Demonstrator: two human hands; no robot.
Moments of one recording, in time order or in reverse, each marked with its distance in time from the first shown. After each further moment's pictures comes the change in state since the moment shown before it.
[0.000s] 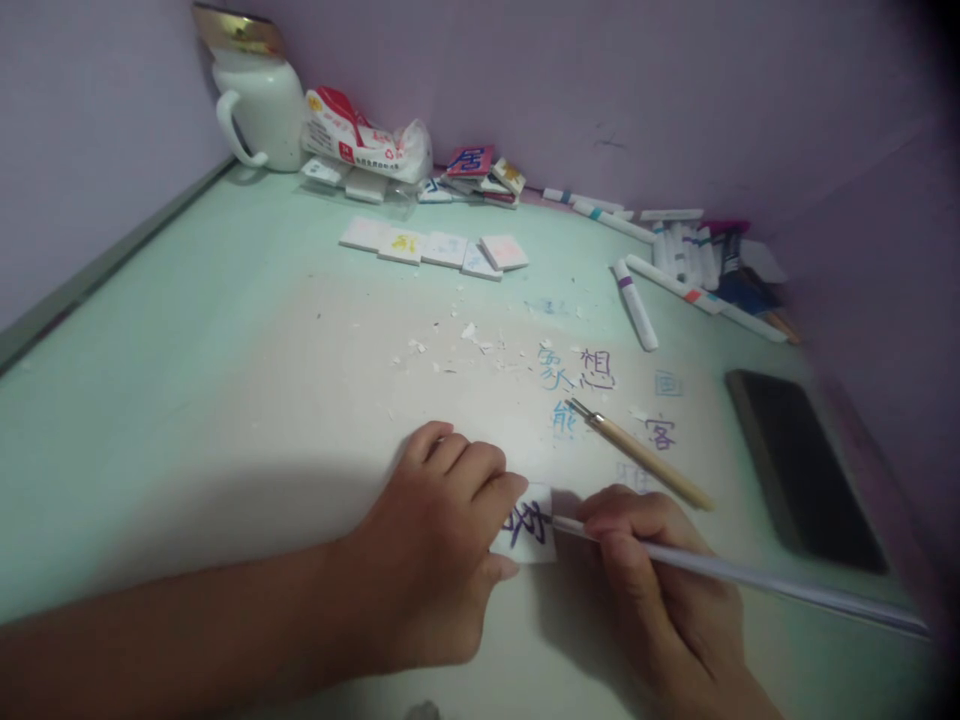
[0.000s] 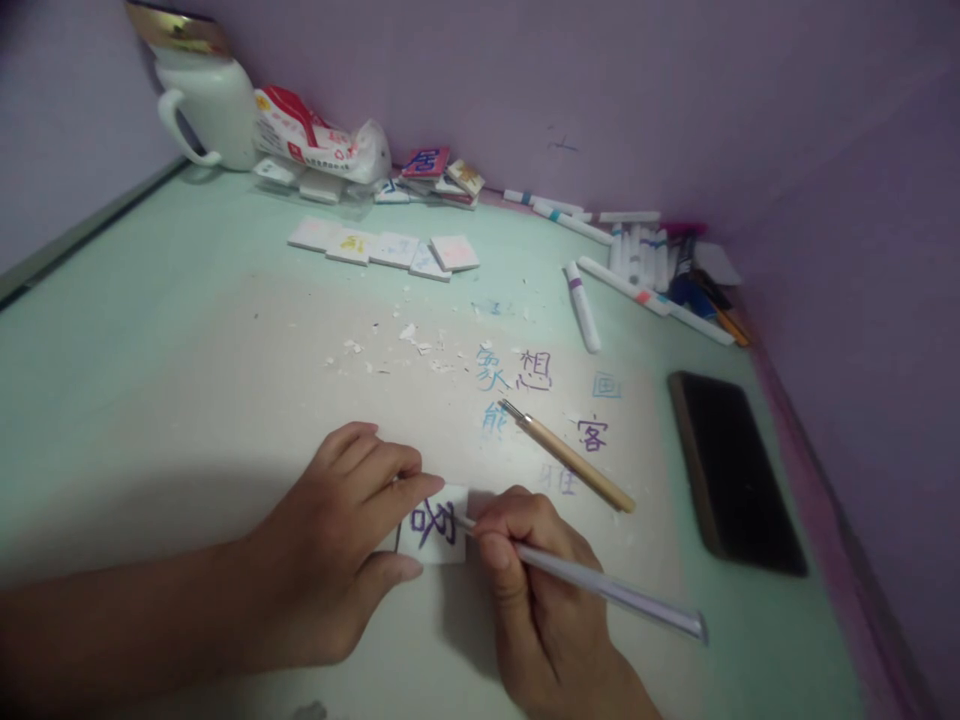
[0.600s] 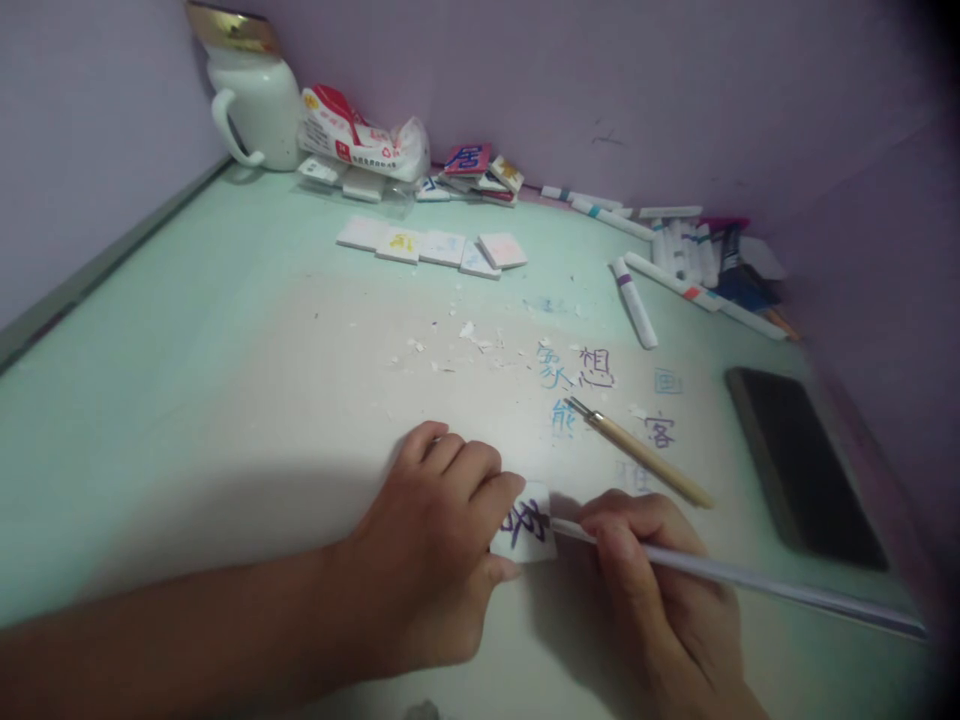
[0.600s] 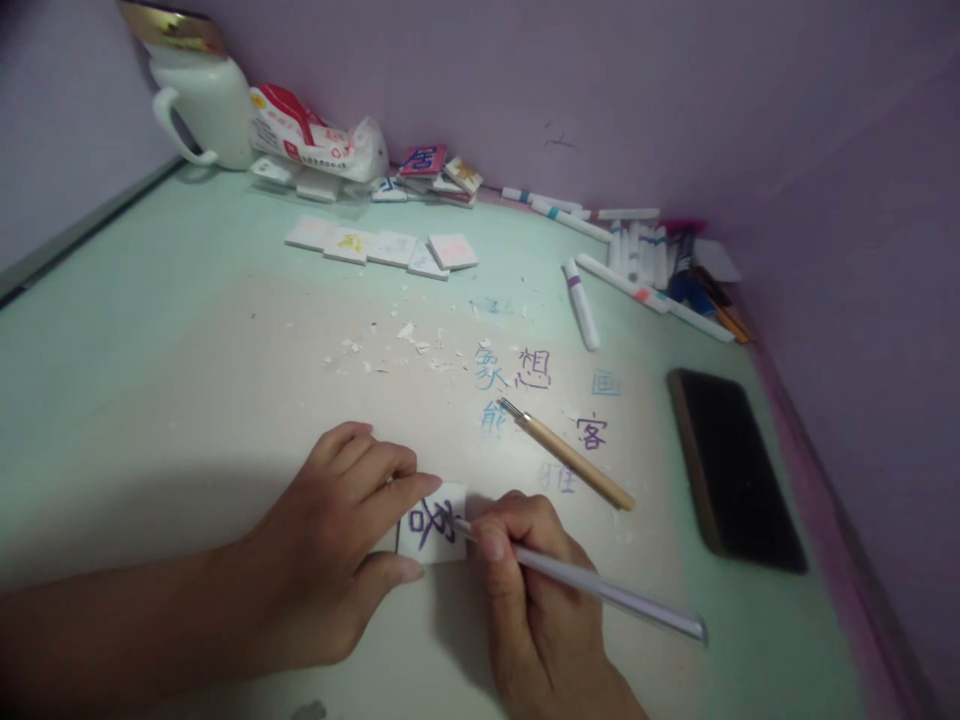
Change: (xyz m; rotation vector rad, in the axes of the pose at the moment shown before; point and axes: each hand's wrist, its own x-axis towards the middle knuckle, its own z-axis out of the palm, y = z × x) left_hand -0.003 0.002 0.002 0.060 0.036 -0.001; right_hand -0.002 -0.008 0.005 -0.067 0.079 0.099
